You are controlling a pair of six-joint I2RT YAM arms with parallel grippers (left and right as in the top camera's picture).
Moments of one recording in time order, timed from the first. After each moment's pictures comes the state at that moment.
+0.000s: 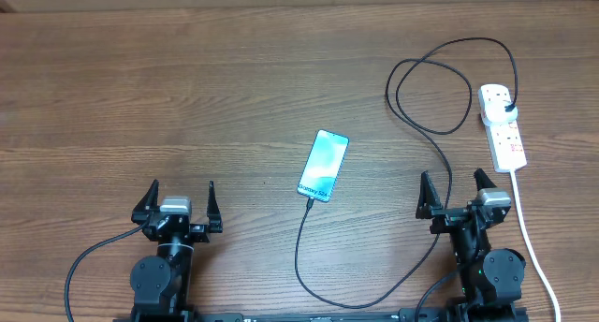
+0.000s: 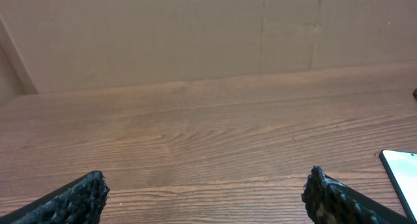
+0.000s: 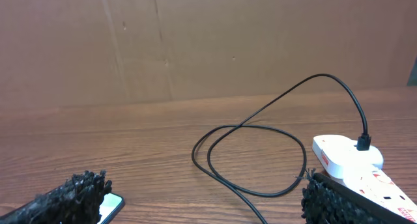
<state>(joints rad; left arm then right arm) -0.04 0.01 0.01 -0.08 -0.03 0.06 0.07 0.01 0.02 -0.03 -0.02 0.10</state>
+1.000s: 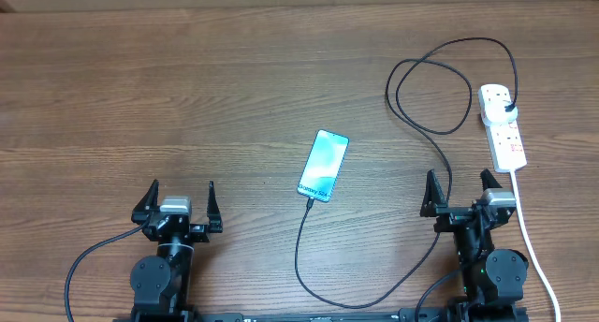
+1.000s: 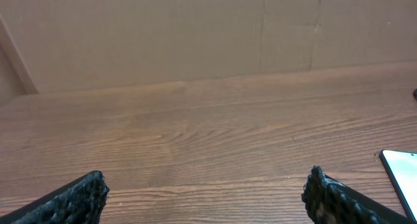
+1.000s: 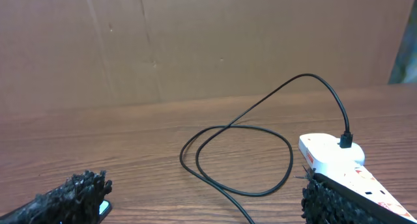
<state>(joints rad) -0.04 0.01 0.01 -0.08 -0.03 0.06 0.02 0.01 0.02 -0.04 -0.02 0.10</state>
